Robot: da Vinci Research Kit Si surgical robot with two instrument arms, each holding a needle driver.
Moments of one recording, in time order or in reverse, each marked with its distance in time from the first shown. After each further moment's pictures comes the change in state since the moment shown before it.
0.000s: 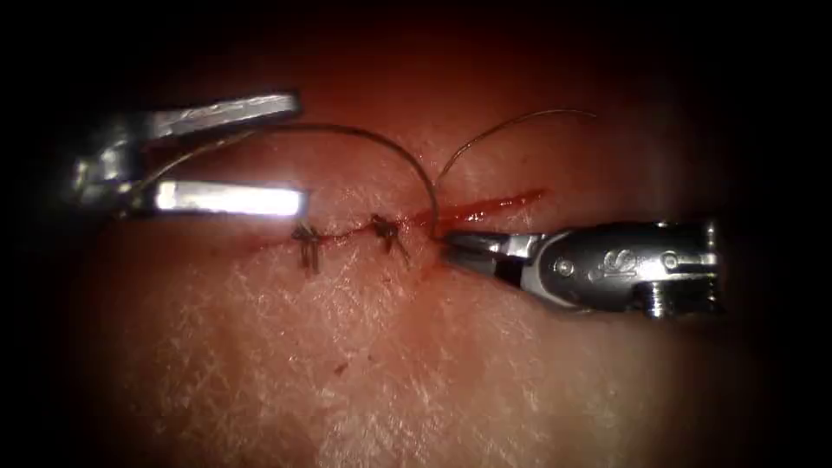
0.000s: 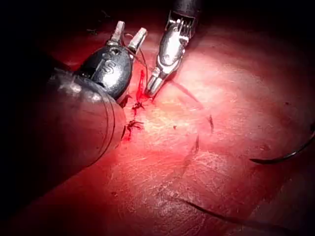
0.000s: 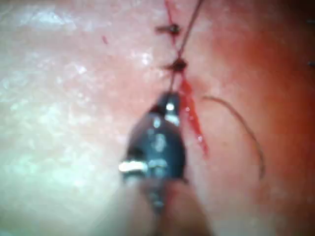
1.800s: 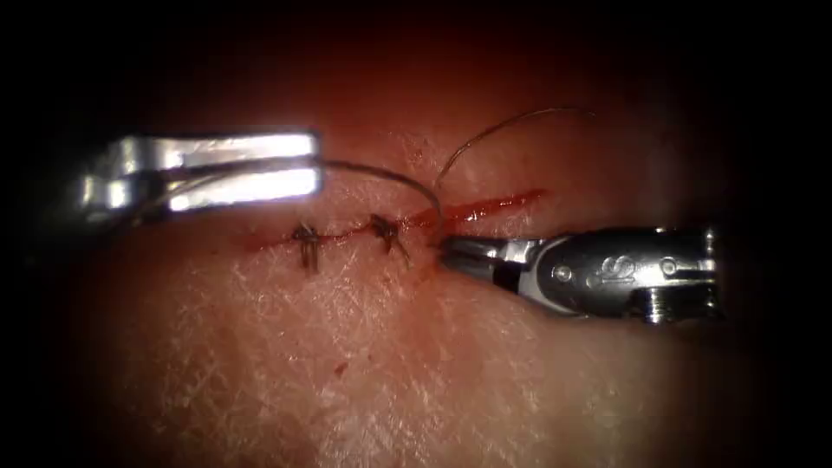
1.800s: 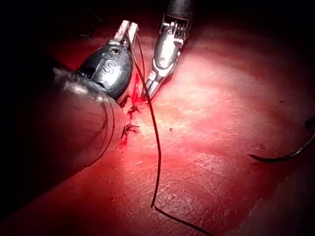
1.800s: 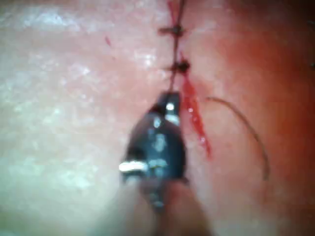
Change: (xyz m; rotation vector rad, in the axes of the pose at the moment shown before) right arm 0.000 -0.001 0.000 -0.011 0.025 -0.001; left arm 0.001 0.001 0.001 -0.015 -0.021 0.055
